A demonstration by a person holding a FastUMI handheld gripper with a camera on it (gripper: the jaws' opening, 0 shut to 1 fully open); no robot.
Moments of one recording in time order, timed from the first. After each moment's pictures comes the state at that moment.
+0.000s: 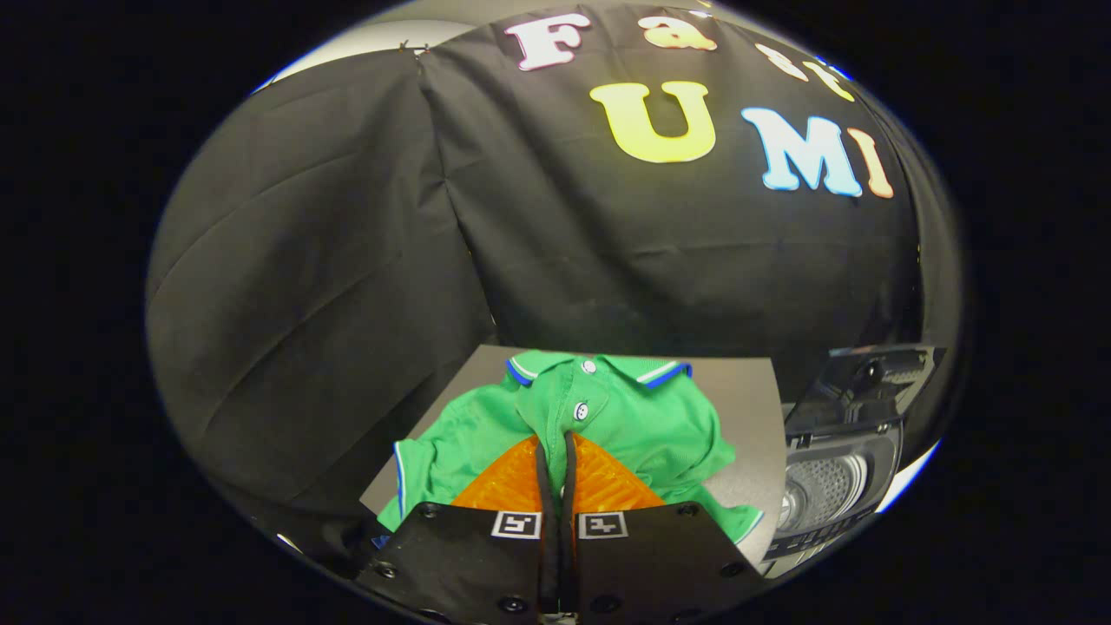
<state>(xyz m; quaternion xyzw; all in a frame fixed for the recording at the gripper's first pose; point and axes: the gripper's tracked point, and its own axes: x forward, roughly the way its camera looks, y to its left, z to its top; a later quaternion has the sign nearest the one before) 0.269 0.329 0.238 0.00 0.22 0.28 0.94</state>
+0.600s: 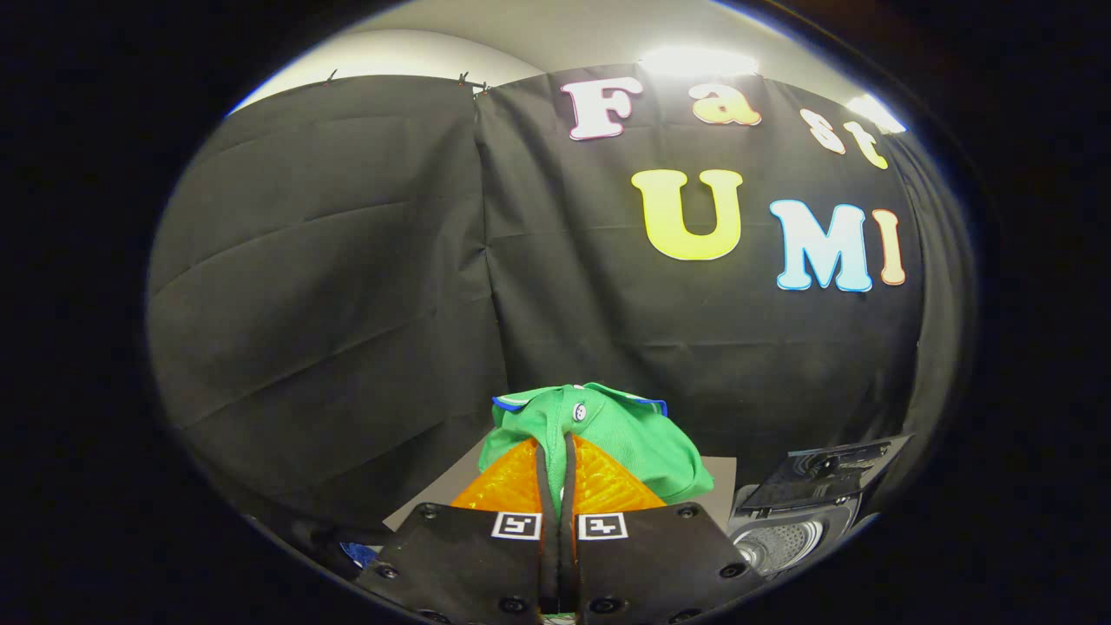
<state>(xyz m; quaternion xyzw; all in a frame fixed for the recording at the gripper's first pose) 0.254 0.310 0.331 -0.02 0.11 0.30 0.95</state>
